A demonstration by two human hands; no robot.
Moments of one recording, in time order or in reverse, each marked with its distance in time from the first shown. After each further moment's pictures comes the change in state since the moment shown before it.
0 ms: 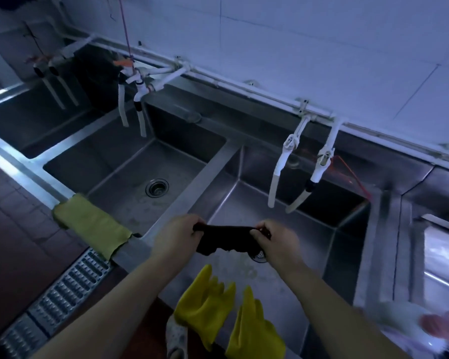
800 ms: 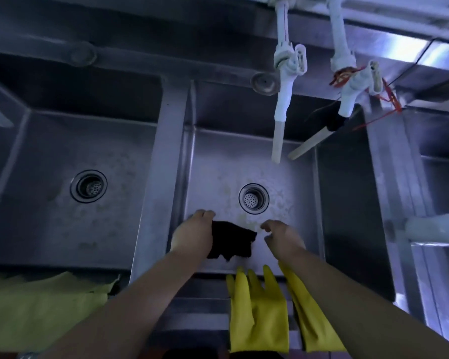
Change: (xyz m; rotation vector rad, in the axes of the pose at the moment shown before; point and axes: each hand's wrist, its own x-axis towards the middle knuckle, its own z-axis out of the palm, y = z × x) left_hand 0.133 -0.095 0.124 0.287 -0.666 0.393; right_hand 0.030 0.076 0.144 -0.273 -0.254 0.725
